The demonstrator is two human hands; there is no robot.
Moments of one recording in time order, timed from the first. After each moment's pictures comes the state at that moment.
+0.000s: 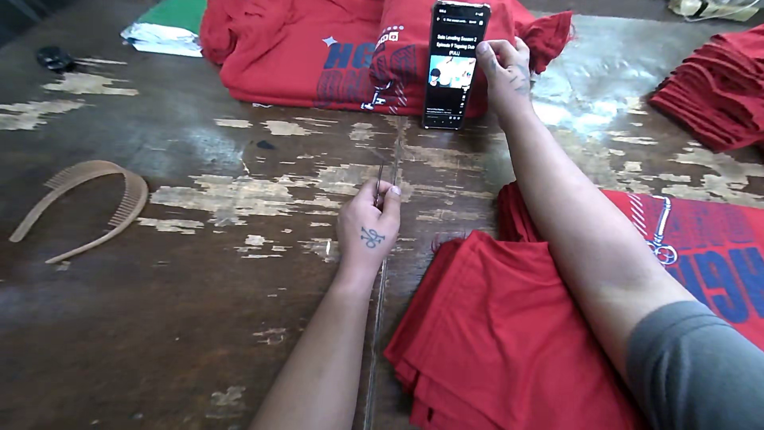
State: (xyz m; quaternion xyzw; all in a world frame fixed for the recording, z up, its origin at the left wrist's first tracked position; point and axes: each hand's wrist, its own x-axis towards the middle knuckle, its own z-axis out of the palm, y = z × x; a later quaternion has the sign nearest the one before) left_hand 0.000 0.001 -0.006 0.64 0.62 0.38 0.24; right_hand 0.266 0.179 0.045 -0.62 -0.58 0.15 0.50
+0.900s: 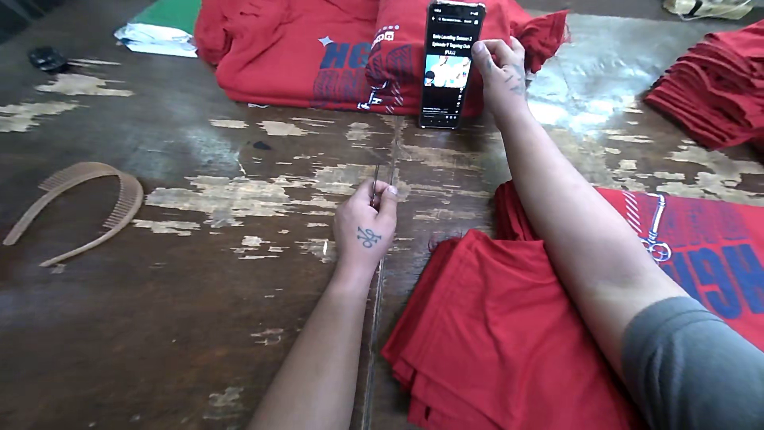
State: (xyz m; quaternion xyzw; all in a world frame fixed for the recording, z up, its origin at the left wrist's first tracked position) left_hand 0.000 0.002 -0.006 0.64 0.63 0.37 0.24; right_hand 0.266 0.179 0.043 -0.61 -0.58 0.15 0.51
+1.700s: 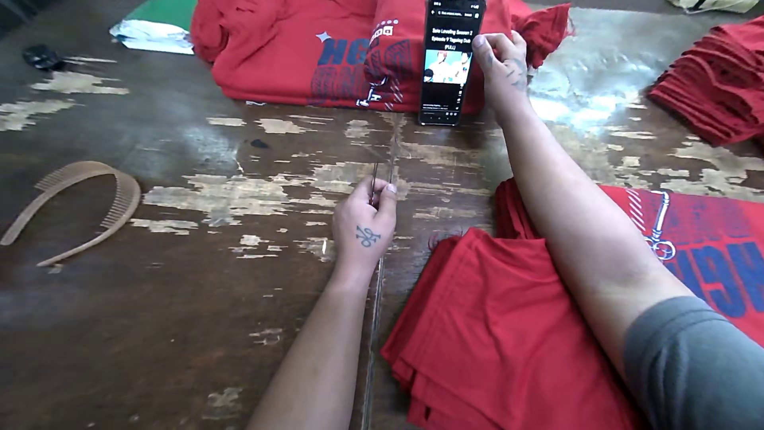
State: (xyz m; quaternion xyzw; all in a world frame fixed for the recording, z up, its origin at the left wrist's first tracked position) left_hand -0.001 0.002 -0.008 0.64 0.62 0.38 0.24; right_hand 0.266 0.180 0.045 -0.62 -0.58 0.15 0.51
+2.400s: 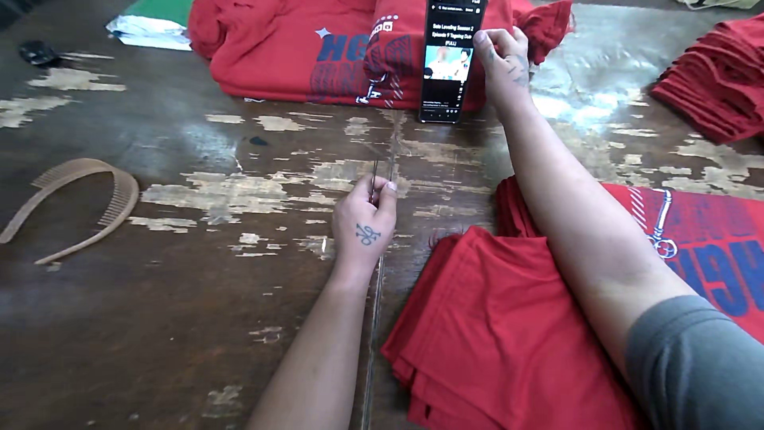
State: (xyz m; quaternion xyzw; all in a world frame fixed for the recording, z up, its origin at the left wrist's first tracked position) left_hand -0.001 0.001 -0.007 0.65 0.62 0.38 0.23; right_hand 0.267 0.180 0.044 -0.61 -0.58 0.15 0.51
